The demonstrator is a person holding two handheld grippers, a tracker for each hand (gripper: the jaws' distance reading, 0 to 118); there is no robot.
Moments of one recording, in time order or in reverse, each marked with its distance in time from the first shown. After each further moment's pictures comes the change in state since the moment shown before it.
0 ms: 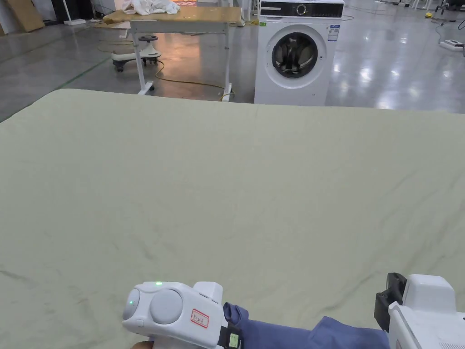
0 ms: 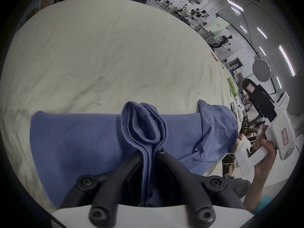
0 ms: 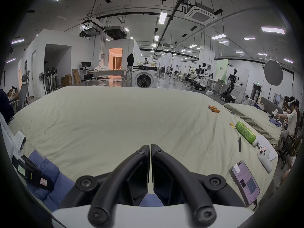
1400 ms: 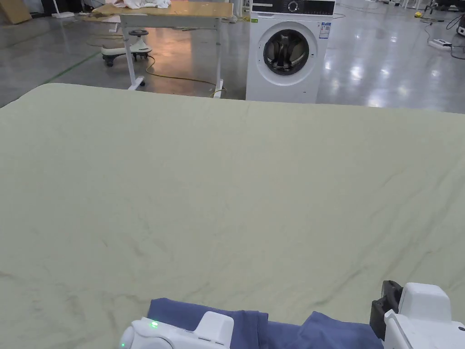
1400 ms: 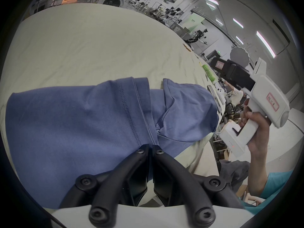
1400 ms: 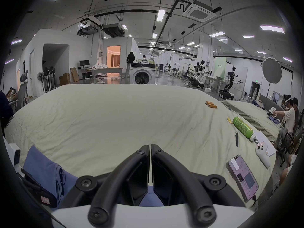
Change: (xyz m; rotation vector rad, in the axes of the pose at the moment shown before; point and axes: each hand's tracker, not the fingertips) left arm 0.026 -0.053 -0.004 0.023 -0.163 -0.164; right arm 0.008 -0.012 0.009 -0.026 -0.012 -0.009
